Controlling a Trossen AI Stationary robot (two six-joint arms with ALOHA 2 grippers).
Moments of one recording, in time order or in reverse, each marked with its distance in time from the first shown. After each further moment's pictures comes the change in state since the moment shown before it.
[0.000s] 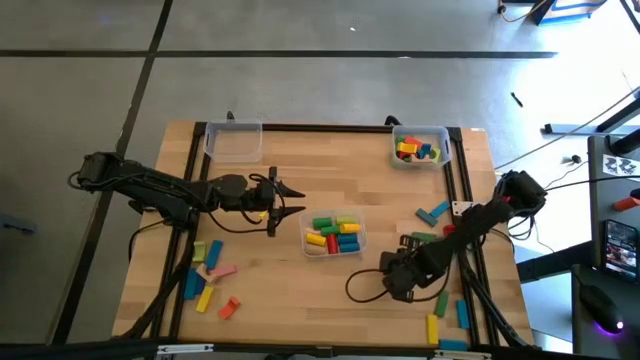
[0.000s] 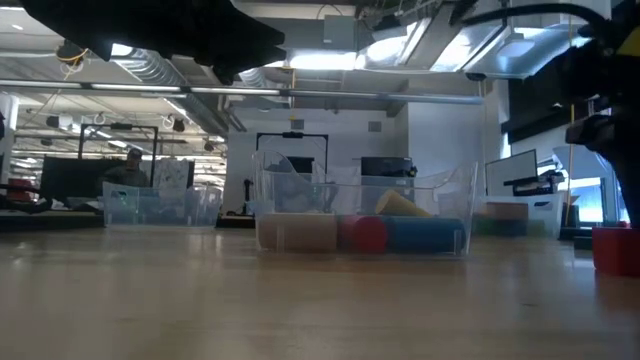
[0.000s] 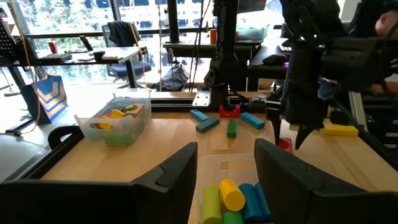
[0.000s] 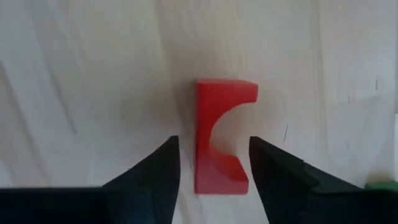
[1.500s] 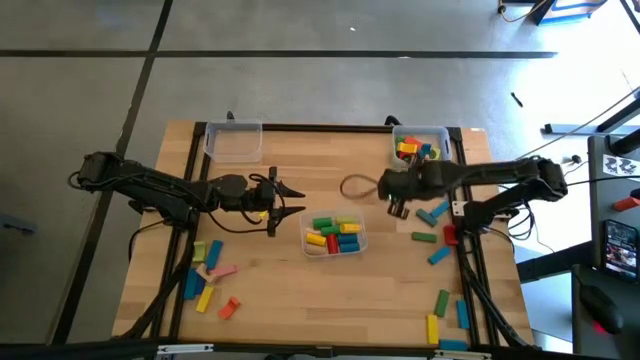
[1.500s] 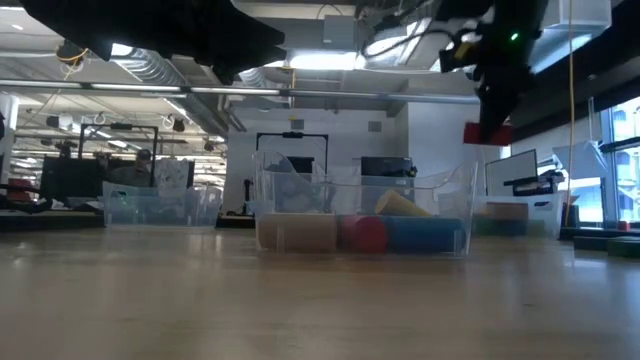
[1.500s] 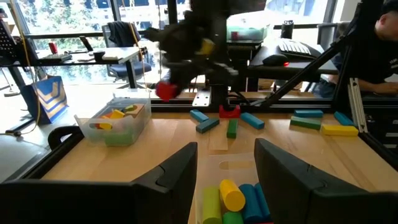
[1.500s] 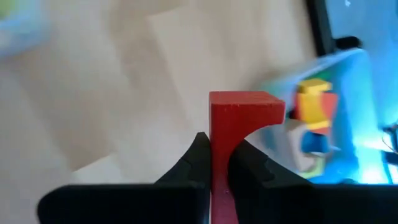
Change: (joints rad) left arm 0.000 0.000 0.000 0.001 0.000 0.000; right arm -0.669 -0.278 0.157 -0.377 0.340 -0.557
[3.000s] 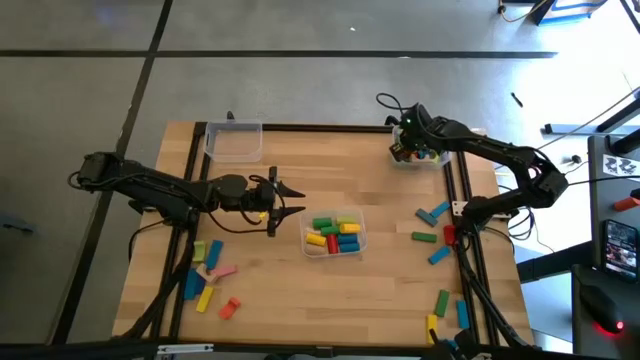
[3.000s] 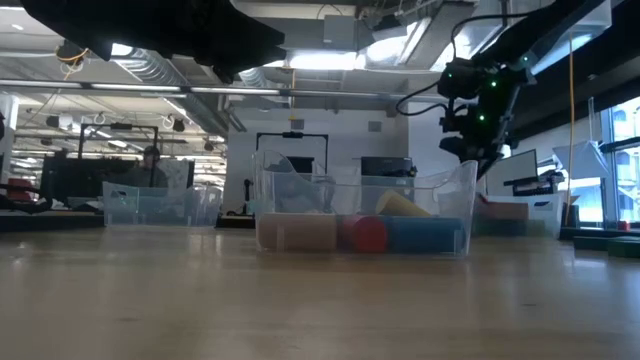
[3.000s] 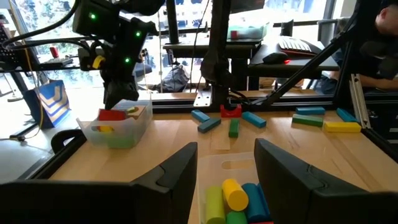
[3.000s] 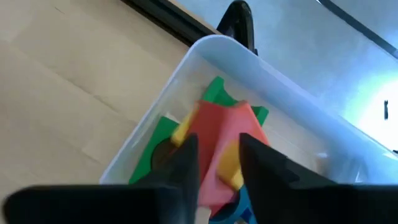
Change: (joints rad) left arm 0.000 0.000 0.000 -0.001 0.000 0.028; right arm -0.765 0.001 -0.232 0.609 -0.177 -0.202
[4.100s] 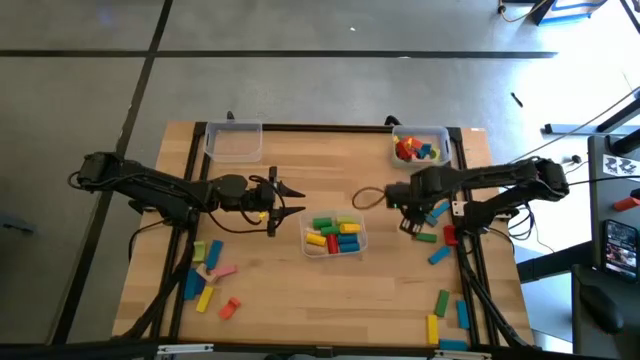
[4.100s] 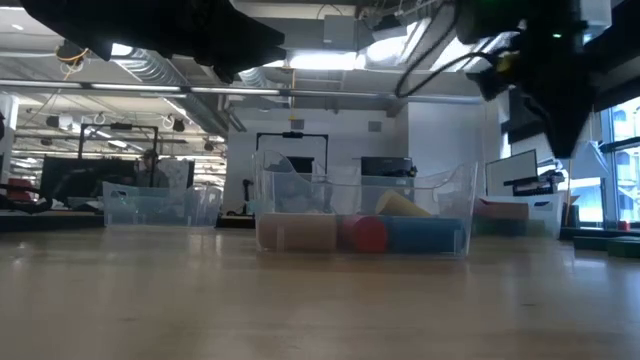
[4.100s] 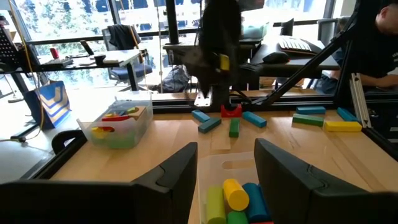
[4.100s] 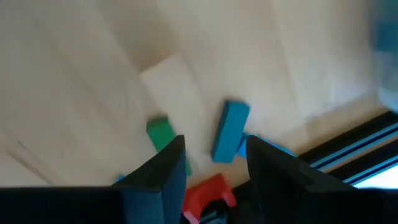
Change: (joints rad) left arm 0.000 0.000 0.000 0.000 0.000 0.006; right arm 0.837 -0.013 0.145 -0.768 -0.180 0.420
